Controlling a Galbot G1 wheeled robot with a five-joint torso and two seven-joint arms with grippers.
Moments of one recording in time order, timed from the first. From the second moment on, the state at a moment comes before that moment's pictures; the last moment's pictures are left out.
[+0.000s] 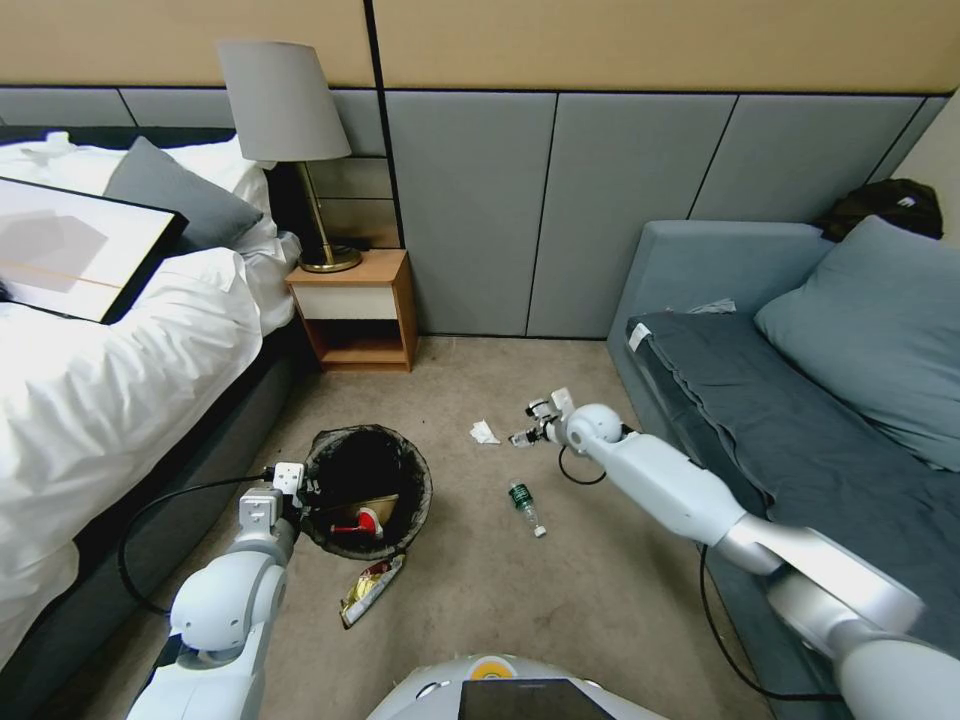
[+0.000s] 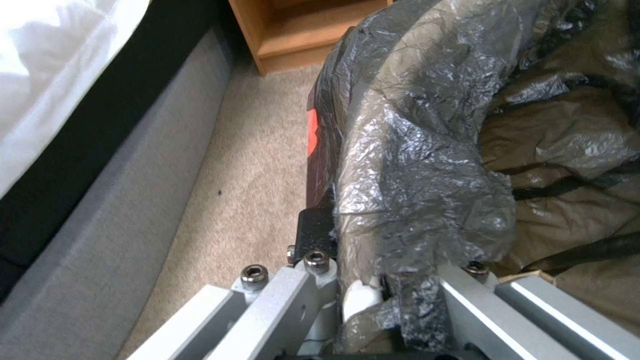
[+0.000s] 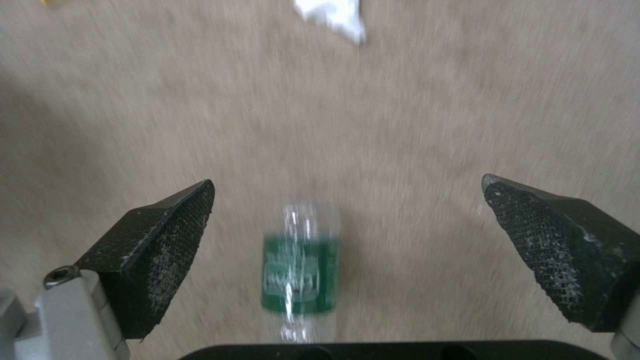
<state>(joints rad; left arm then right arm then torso) 1.50 -1.31 -0.76 -2.24 -0.11 0.74 -0.01 -0.46 1.03 -0.40 1.29 0.87 -0.74 0.09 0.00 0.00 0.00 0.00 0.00</state>
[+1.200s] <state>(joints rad) 1.48 -1.32 -0.74 -2.21 -0.10 0.74 0.00 -0.57 1.22 -0.33 1.04 0.72 -0.74 0.06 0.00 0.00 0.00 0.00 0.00</state>
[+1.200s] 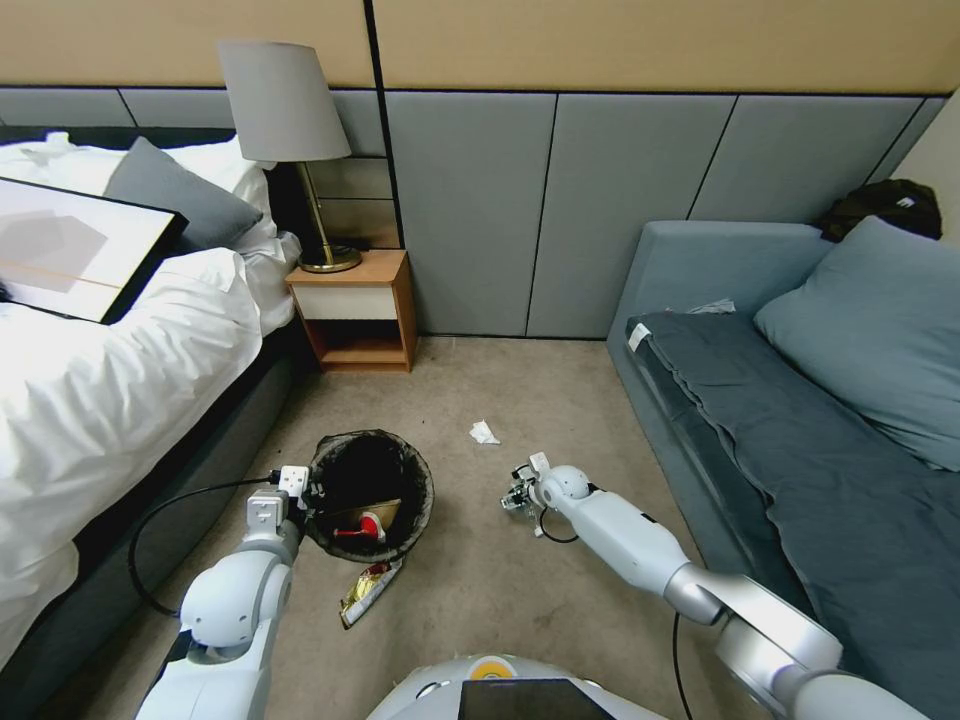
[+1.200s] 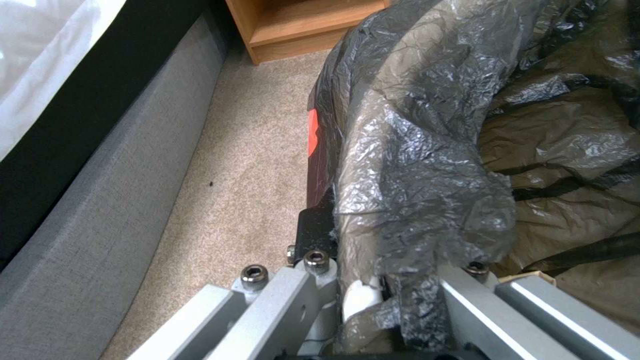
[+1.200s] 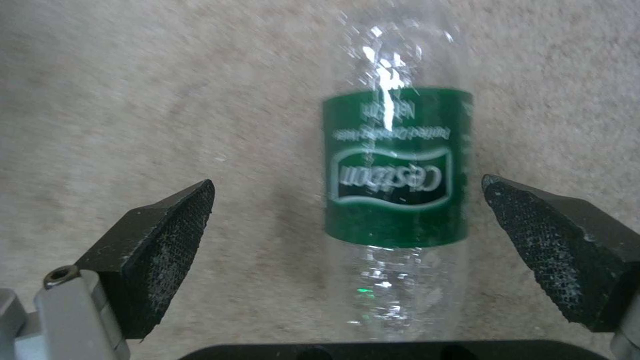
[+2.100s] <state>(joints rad) 1.47 -1.30 -0.74 -2.21 -0.09 0.74 0.00 -0.59 1.22 -0.32 1.03 0.68 -0.73 0.05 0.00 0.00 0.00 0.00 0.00</state>
